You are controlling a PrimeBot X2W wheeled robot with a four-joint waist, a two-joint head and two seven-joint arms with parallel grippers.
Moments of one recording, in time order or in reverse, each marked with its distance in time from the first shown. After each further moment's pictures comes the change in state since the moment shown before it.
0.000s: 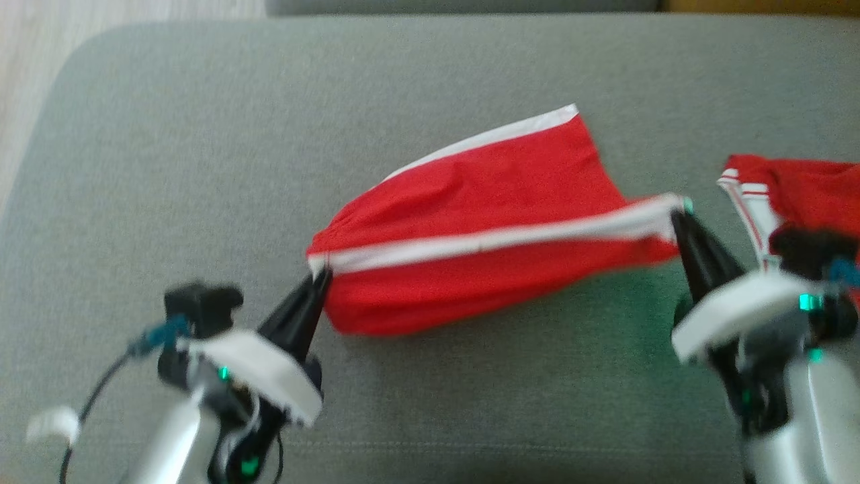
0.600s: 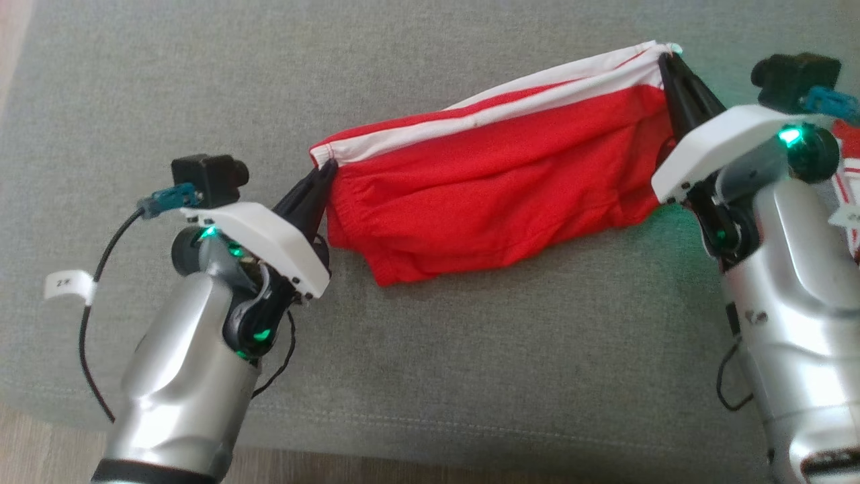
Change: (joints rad) left arm -0.405 -0.071 -0.028 0.404 -0.085 -0.062 -0.012; right arm -0.548 -0.074 0.140 0.569 0.037 0.000 -0.198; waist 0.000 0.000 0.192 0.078
